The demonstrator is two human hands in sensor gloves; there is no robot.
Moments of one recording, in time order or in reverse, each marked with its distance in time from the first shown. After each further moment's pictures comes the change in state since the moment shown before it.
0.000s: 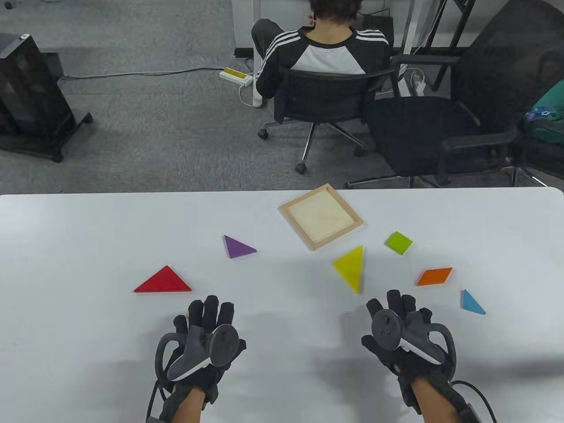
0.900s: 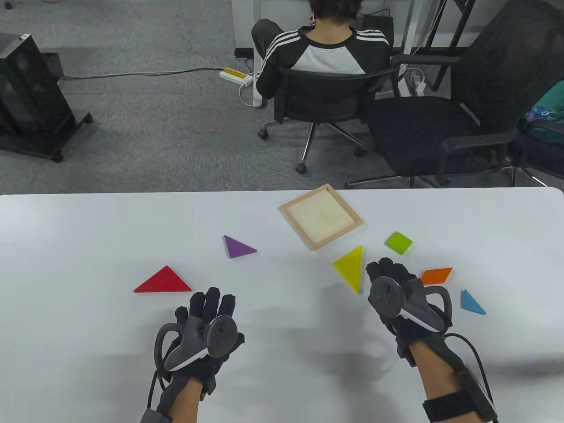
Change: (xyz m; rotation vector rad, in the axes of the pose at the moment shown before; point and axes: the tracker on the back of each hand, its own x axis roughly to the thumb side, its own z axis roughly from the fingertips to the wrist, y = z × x) left_hand -0.006 0.014 -0.009 0.016 -0.019 0.020; right_hand 0.005 -0.065 -0.046 -0.278 -0.062 0.039
